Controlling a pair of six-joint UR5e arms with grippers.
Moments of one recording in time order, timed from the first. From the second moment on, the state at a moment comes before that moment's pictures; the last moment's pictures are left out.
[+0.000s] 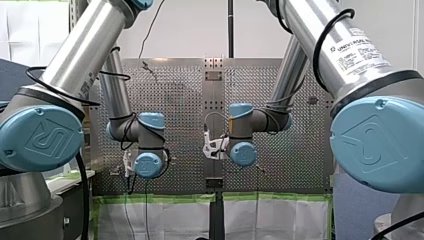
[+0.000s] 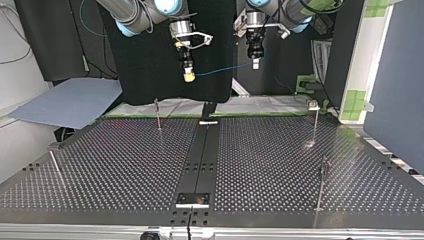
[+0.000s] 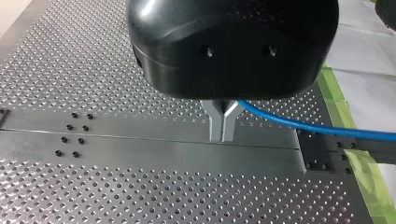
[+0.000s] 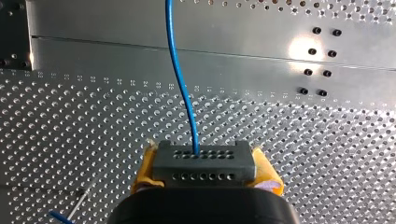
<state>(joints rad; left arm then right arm) -0.55 -2.05 -2.39 -1.89 -2.15 -1.62 2.37 -1.00 2.02 -1.04 1.83 1.47</state>
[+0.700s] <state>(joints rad) -0.55 -2.05 -2.39 -1.89 -2.15 -1.62 2.39 -0.90 2.01 -0.98 1.87 1.45</state>
